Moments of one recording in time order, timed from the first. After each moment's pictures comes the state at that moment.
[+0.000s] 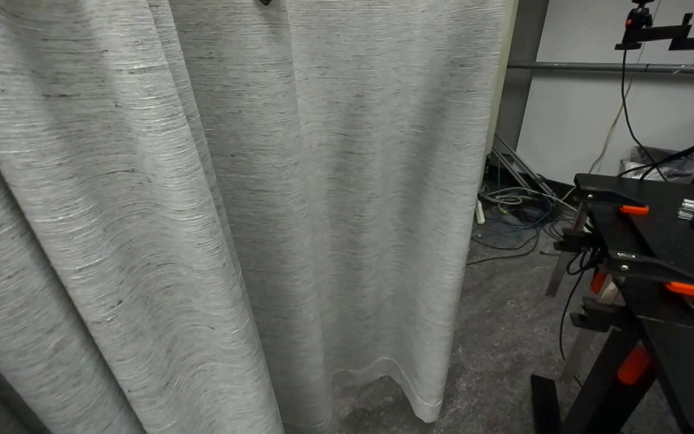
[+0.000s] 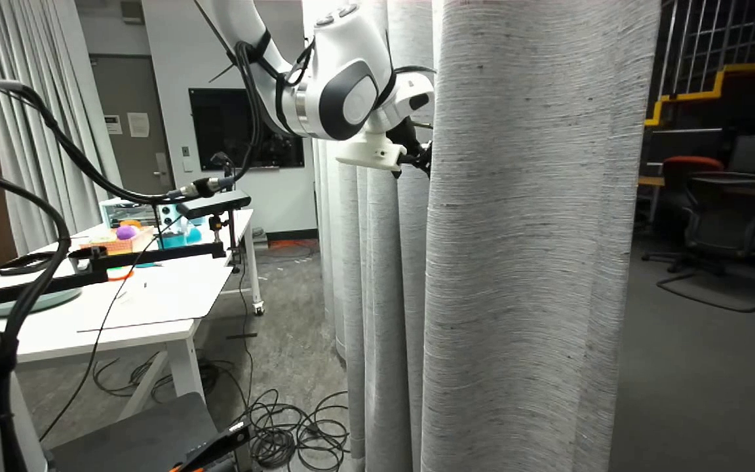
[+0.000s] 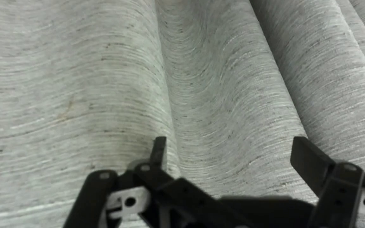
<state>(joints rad) 0.18 0.07 0.14 -2.29 0.16 3.17 -0.02</state>
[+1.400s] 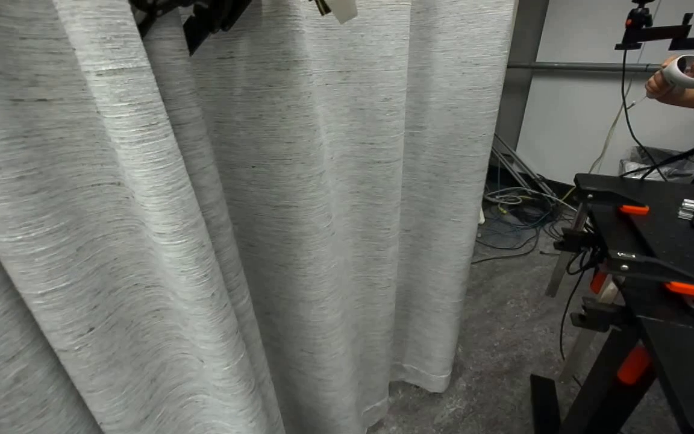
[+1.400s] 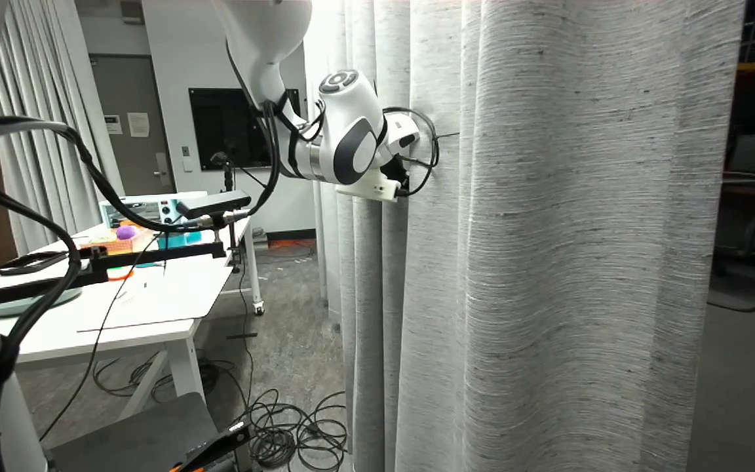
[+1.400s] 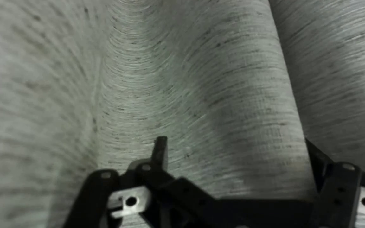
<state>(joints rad) 0.18 0.35 0.23 -2.11 0.06 3.35 -0.02</state>
